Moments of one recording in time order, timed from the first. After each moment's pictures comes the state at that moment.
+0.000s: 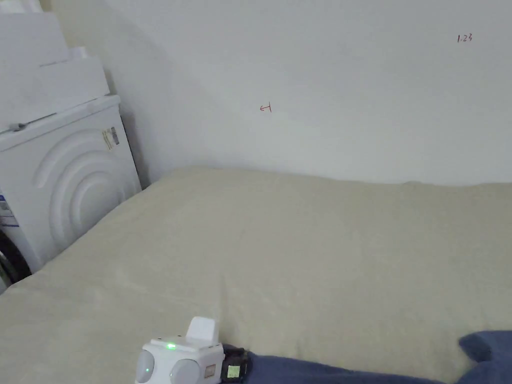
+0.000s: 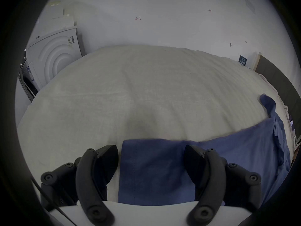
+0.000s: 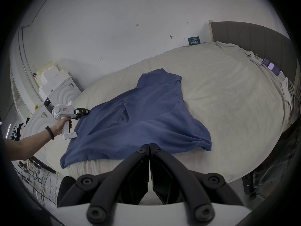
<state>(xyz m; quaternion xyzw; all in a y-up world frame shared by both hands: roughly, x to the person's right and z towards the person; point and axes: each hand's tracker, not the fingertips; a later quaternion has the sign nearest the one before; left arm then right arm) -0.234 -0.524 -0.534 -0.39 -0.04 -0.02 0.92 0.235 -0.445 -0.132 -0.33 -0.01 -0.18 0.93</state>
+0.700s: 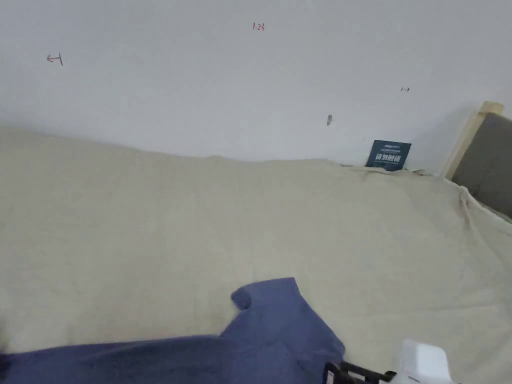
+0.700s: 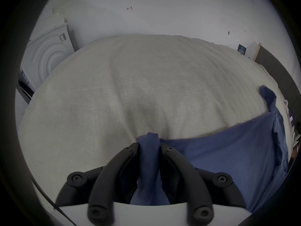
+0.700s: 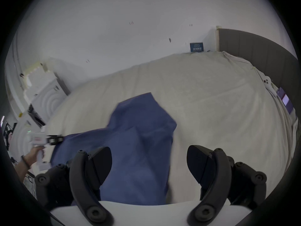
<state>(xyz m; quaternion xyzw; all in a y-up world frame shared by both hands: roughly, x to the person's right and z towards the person) -0.204 -0.510 -0.540 -0.44 -0.05 -0.03 0.89 0.339 -0.435 -0.374 -0.36 -0.03 -0.13 0.92</state>
